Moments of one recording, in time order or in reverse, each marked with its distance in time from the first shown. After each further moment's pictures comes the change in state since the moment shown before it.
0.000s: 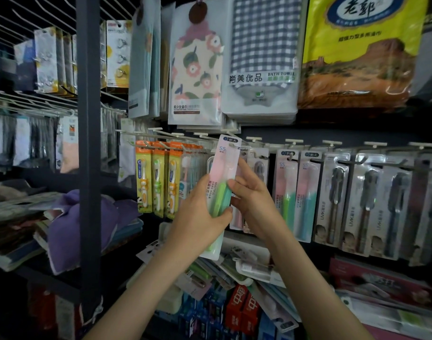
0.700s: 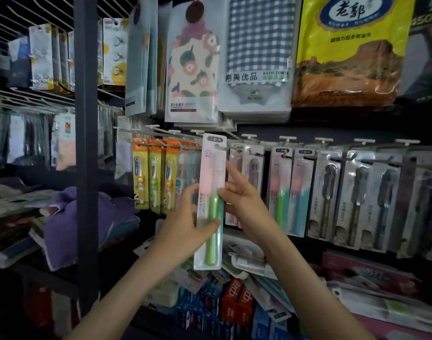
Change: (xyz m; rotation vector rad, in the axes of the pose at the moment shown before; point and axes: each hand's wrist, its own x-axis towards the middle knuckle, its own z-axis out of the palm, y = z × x) left_hand -0.024 -0.007 -0.017 -0.184 -0.171 -0.056; right_hand -0.021 -0.001 0.010 -0.214 -0.013 -0.008
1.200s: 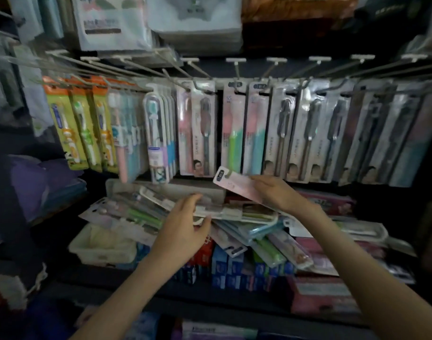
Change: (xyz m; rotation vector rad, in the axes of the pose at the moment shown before) left_hand -0.027 -0.057 0.120 0.231 -0.151 0.083; right_hand -0.084 0.062 -0.159 -0.871 0.094 0.449
